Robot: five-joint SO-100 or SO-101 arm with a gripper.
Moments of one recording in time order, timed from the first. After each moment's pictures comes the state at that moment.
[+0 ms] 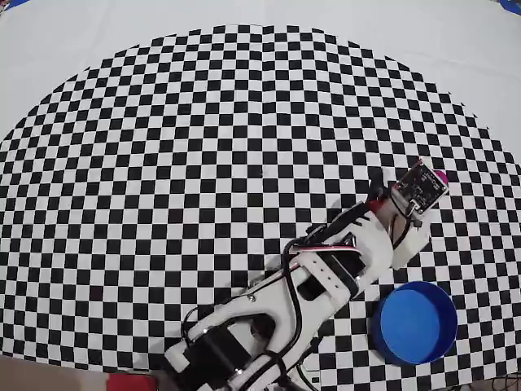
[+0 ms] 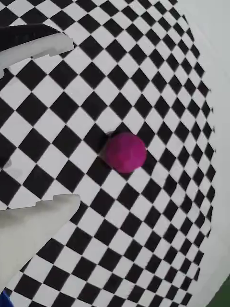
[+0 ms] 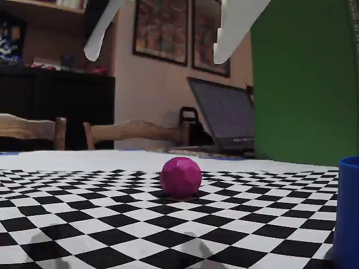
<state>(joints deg) 52.5 130.6 156.6 1.4 -91.6</state>
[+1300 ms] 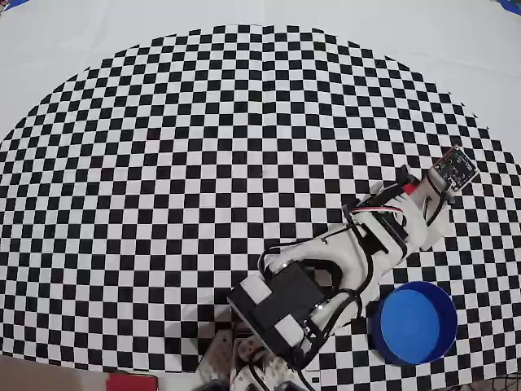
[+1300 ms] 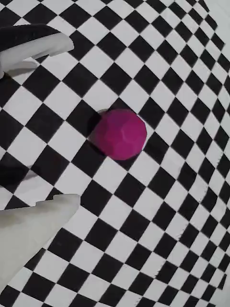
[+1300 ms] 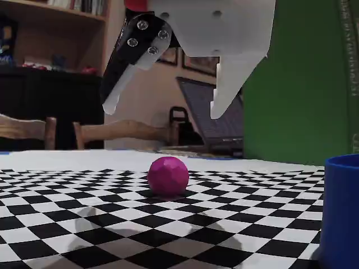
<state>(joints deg) 54.2 98.3 133.8 0.3 -91.6</state>
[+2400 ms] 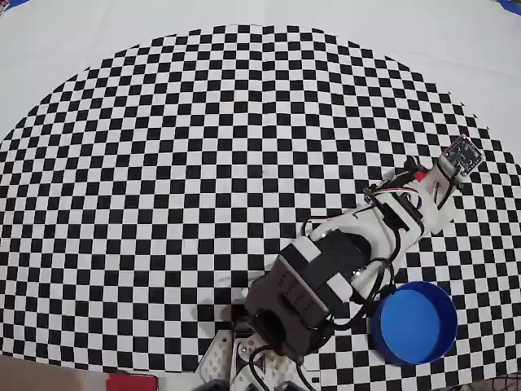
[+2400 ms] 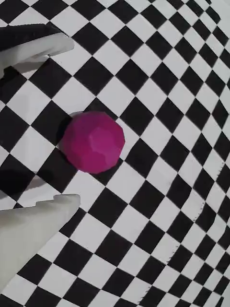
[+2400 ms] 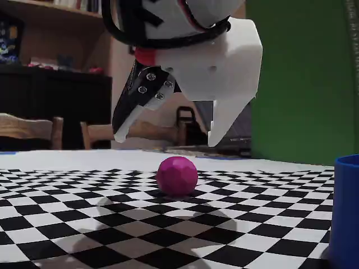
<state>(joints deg) 53.0 80.0 118.4 -0.4 -91.6</state>
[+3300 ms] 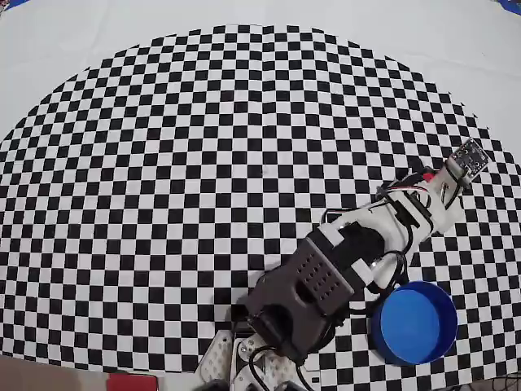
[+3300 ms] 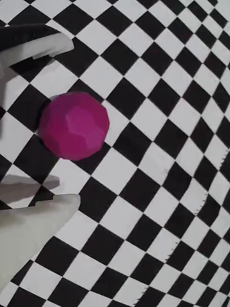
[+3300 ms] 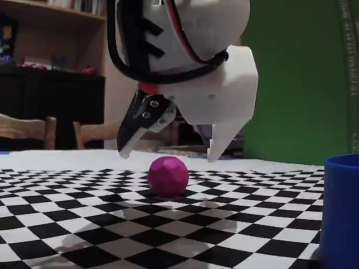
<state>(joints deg) 54.1 70.2 109.4 -0.5 -91.6</state>
